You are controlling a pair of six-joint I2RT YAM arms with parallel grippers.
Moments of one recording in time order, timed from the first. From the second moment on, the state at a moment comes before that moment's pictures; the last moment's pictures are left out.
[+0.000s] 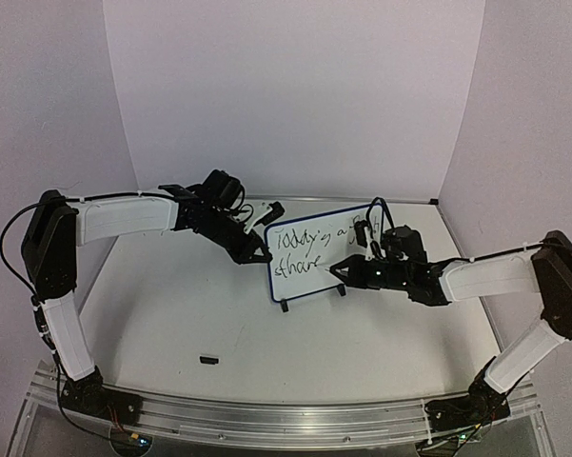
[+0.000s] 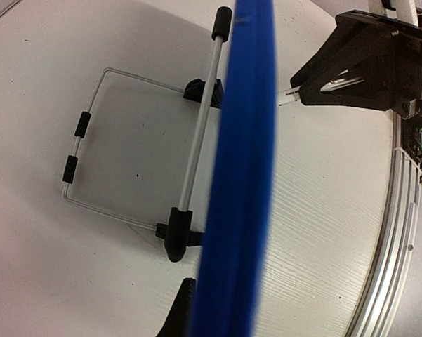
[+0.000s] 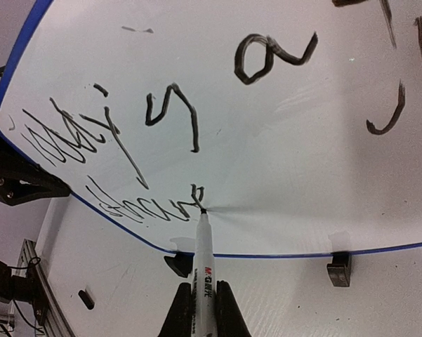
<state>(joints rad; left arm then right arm) -0.72 1.84 1.45 -0.50 0.46 0.16 0.65 1.55 0.72 0.33 -0.20 0.60</state>
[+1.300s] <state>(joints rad) -0.72 1.84 1.45 -0.50 0.45 0.16 0.65 1.43 0.66 0.28 -0.11 0.60</state>
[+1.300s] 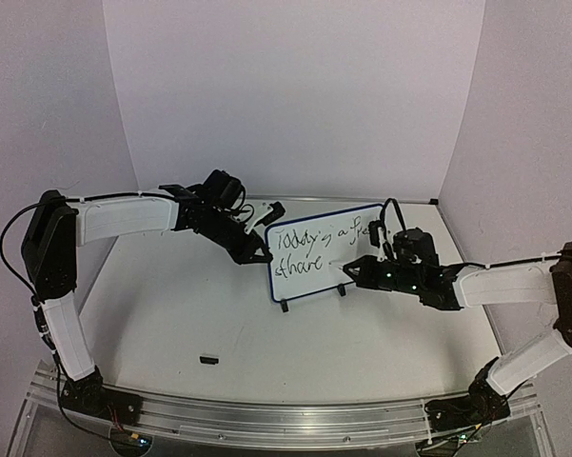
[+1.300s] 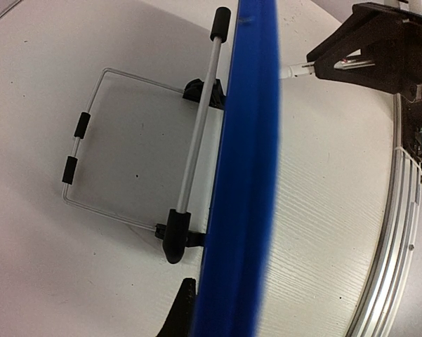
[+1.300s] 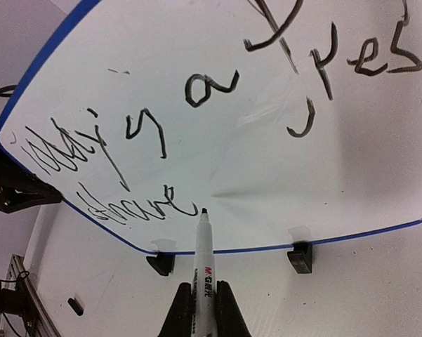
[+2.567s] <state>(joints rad) -0.72 1.84 1.45 -0.50 0.45 0.16 0.65 1.49 0.68 0.28 -0.10 0.58</state>
